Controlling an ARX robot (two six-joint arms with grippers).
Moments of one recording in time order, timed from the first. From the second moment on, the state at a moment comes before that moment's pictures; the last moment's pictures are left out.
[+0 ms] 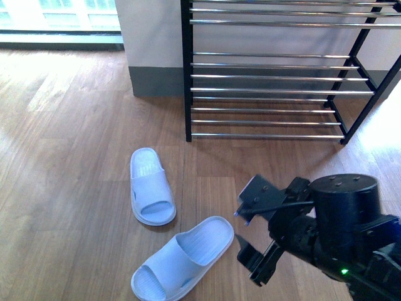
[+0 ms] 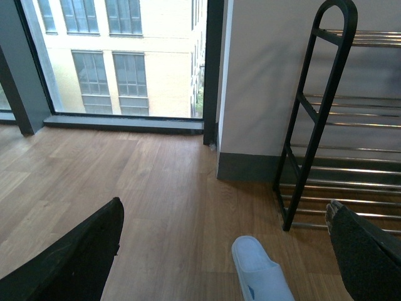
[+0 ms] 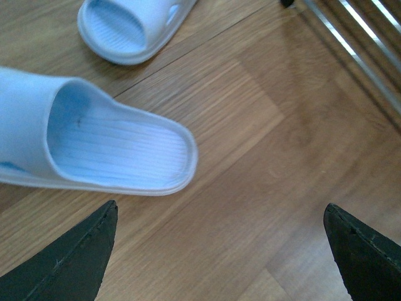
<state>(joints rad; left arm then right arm) 0.00 0.02 0.01 0.00 0.00 -0.01 0.22 2.60 0.72 1.19 -0.14 -0.56</state>
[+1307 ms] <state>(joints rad) 0.00 0.02 0.01 0.00 0.00 -0.01 0.35 3.09 1.27 0.94 -0.32 -0.77</state>
